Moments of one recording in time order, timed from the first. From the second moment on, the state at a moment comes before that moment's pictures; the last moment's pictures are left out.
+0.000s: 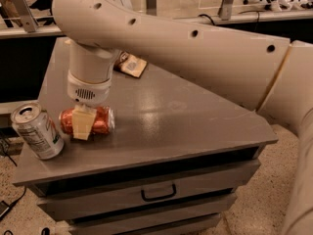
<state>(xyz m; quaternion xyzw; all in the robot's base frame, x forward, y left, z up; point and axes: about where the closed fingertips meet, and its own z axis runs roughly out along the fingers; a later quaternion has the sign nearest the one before) 0.477 0.165 0.833 -0.71 0.69 0.13 0.08</state>
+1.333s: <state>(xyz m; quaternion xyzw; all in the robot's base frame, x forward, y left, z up) 0.476 0.166 0.836 -0.71 0.69 0.12 0.08</state>
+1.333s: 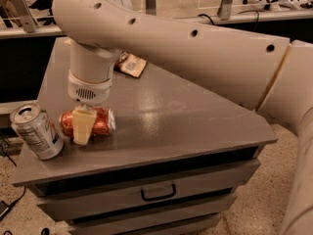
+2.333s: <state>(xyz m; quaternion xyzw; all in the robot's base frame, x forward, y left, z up) 0.470 0.150 0.859 -0.71 0.69 0.11 0.11</state>
